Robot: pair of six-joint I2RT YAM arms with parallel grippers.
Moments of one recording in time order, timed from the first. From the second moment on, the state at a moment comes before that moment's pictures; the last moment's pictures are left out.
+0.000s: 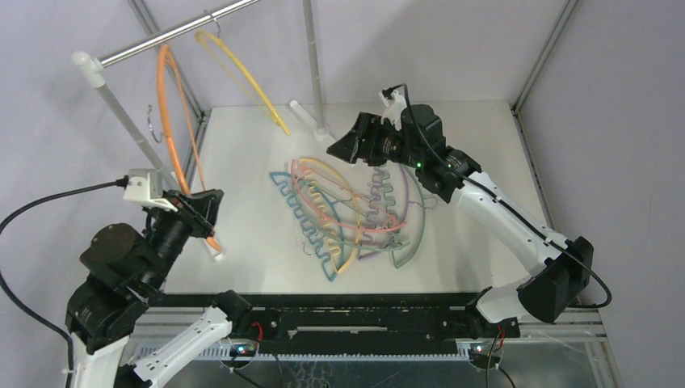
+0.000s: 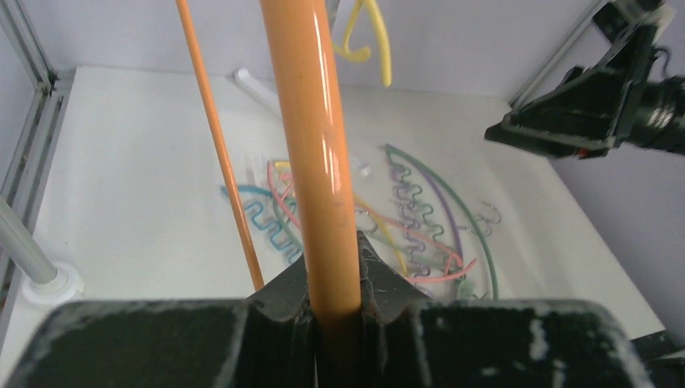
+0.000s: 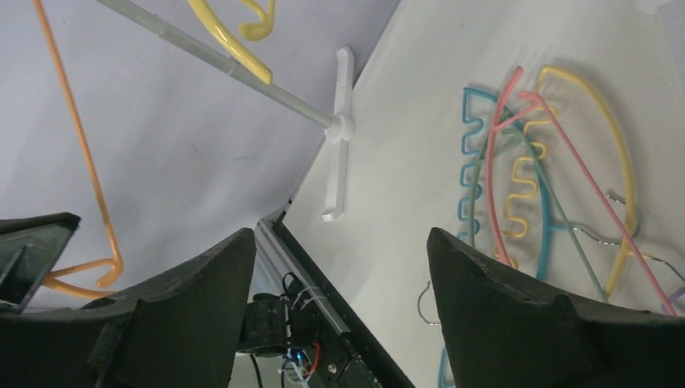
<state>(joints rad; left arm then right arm) -0.62 0.53 1.33 -0.85 -0.36 -0.30 0.66 1.41 1.41 -0.26 -0.30 0.71</state>
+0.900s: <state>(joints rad) -0.37 0.87 1.29 -0.76 -0.46 -0.37 0.50 1.41 1.36 -0.26 -0.37 0.71</state>
